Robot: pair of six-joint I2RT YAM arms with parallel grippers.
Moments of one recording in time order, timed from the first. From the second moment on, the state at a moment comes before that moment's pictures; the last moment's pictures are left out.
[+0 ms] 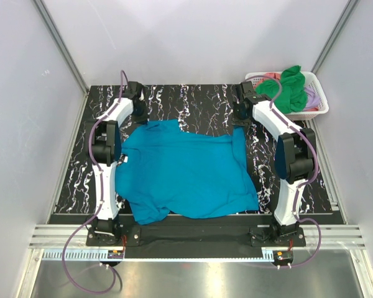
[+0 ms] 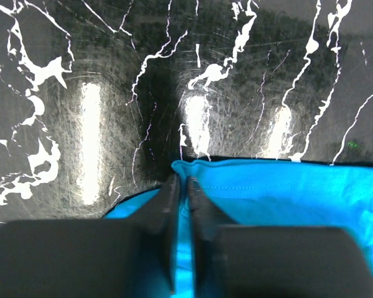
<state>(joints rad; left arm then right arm) -0.11 2.33 1.91 -0.66 0.02 -0.34 0.27 1.99 1.65 -0.70 0.06 0.34</state>
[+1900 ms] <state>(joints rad) -0.09 1.00 1.48 -0.42 -0.28 -0.22 0.24 0.95 1.50 -0.55 0.18 0.27</state>
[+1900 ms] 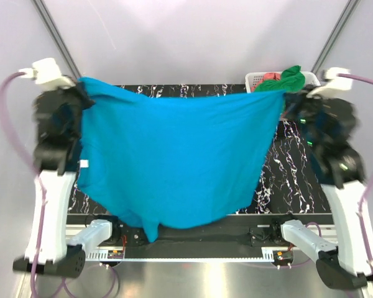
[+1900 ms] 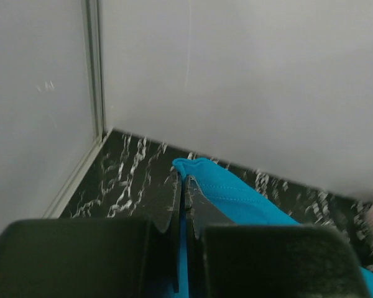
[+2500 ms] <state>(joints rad) 0.00 1.90 1.65 -0.18 -0.06 -0.24 0.19 1.78 1.54 -0.13 0.11 0.25</state>
